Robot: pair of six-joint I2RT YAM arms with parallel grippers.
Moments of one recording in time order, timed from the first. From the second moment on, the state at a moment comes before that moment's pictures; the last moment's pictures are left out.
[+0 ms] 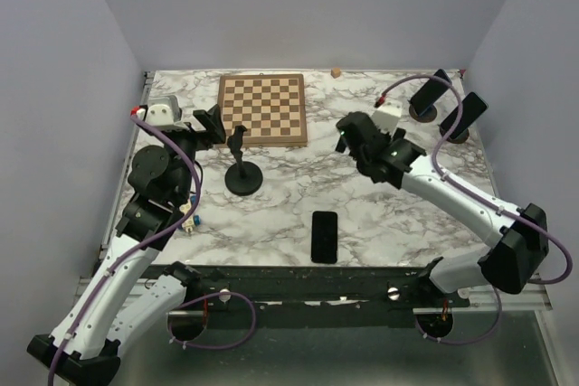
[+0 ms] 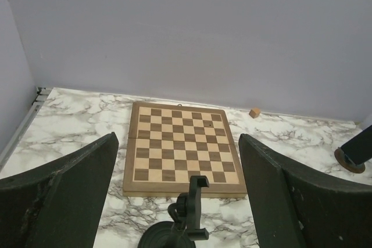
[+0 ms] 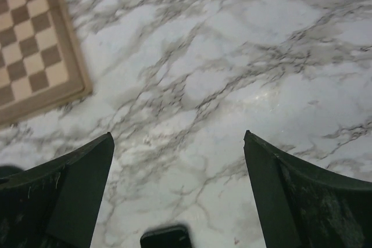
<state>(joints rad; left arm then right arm) -0.47 0.73 0.90 0.00 -0.41 -0.16 0.81 1.40 1.22 -0.68 0.79 0.83</state>
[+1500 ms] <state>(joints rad) -0.43 0.83 0.93 -0.05 -0.16 -0.28 -0.08 1.89 1.55 -0.21 0.42 0.55</state>
